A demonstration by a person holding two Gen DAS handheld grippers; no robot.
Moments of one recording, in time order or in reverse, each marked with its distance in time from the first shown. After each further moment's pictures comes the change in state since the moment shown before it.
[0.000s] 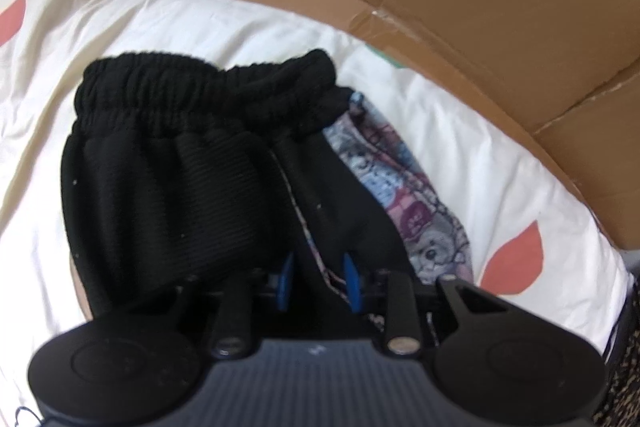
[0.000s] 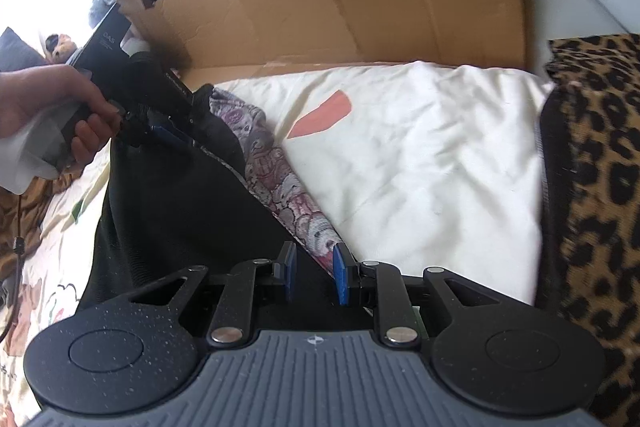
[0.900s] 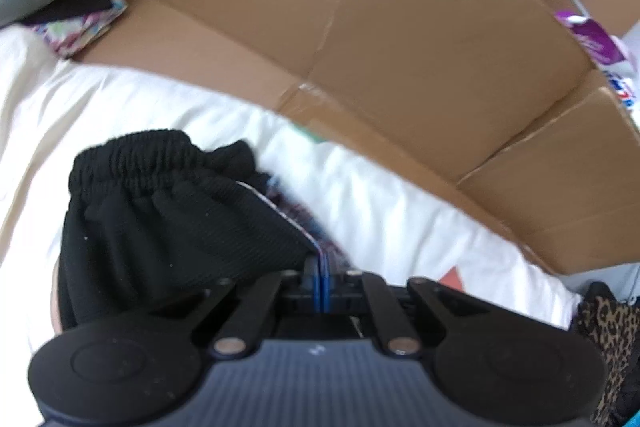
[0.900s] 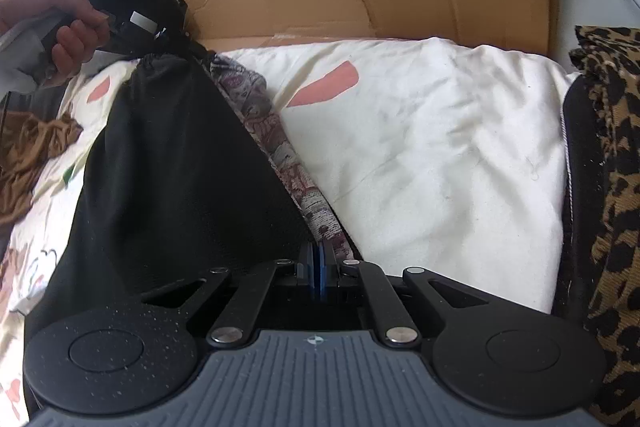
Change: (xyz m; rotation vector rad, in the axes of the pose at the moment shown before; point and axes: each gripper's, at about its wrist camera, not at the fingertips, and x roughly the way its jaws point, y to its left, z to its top) left arm -0.044 -0.033 0.010 0.052 -0.175 -0.130; right arm 0.021 -0.010 -0.016 -0.056 0.029 0.007
